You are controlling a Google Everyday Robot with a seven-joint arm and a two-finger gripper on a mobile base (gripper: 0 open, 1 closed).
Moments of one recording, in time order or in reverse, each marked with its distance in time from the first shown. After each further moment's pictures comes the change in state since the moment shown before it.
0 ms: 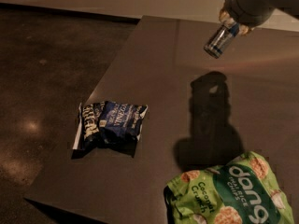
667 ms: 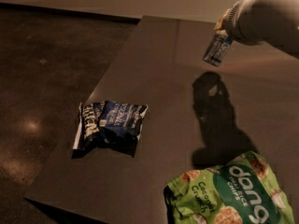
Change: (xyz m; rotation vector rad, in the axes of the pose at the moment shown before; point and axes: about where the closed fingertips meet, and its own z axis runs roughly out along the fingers) arm -0.021 0.007 0.009 0.180 0.068 -0.231
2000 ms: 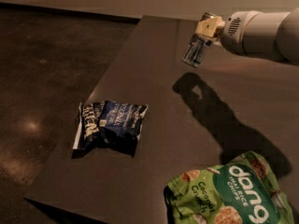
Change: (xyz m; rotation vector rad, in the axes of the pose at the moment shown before) arm -0.027 -0.047 -0.005 0.427 -0.007 -0.042
